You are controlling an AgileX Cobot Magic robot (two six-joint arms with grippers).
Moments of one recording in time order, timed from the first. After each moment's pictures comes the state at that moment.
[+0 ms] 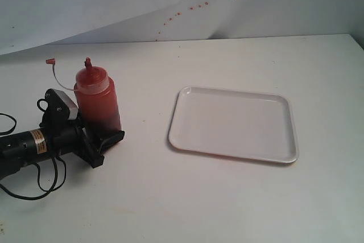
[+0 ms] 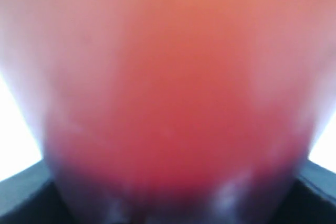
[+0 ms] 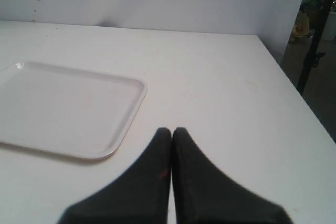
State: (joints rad) left arm 0.01 2.20 -0.70 0.89 -1.04 -0.15; right arm 0.01 0.01 0.00 0.00 0.34 -0.08
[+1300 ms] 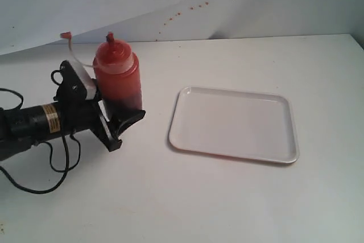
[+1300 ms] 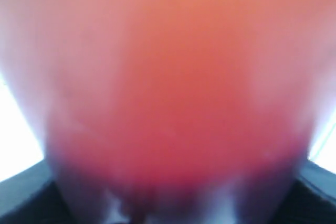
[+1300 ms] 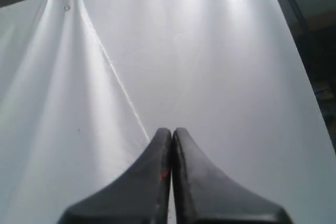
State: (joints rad) left arm -0.15 1.98 -0.71 0.88 -0.96 -0.15; right arm 0.01 0.11 -0.26 0.01 -0.21 0.25
